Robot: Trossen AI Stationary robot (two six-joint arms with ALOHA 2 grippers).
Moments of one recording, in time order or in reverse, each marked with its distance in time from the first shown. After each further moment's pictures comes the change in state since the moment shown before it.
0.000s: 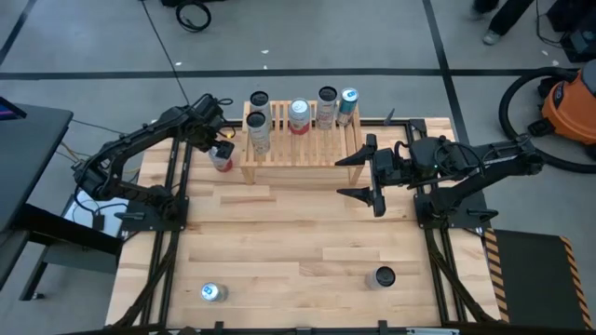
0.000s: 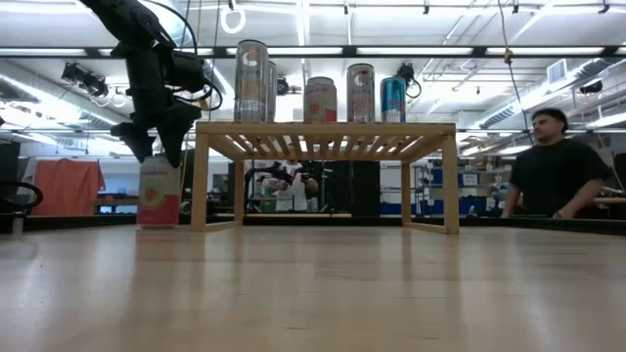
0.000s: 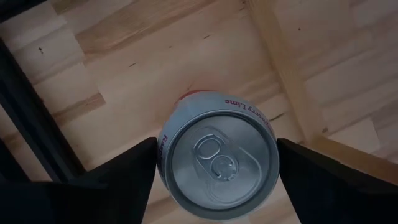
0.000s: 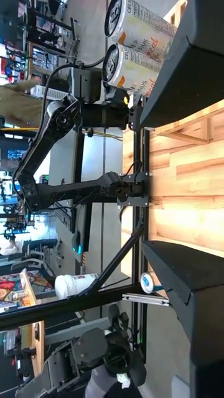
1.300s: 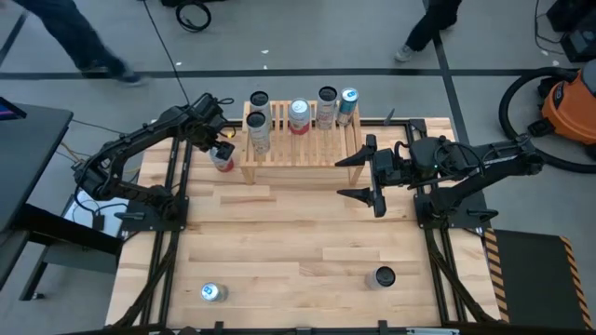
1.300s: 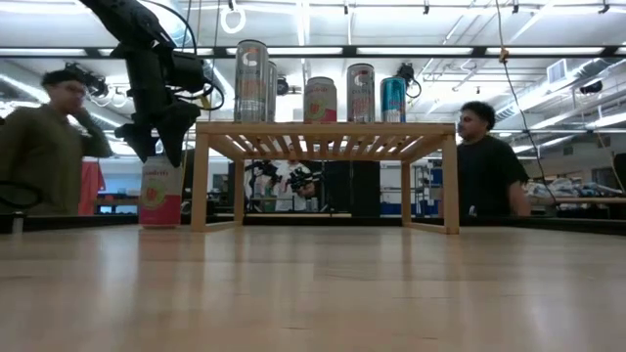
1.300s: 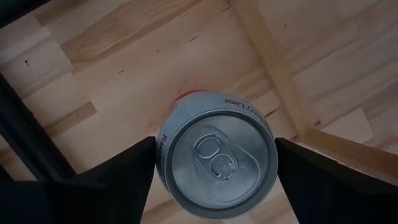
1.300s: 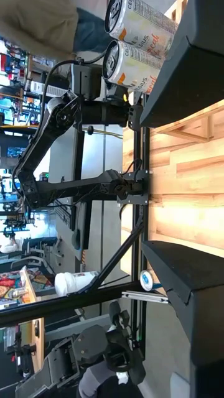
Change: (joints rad) left arm 0.000 0.000 0.001 0.004 0.030 0.072; right arm 0.000 0.000 0.000 0.000 -0.010 0.000
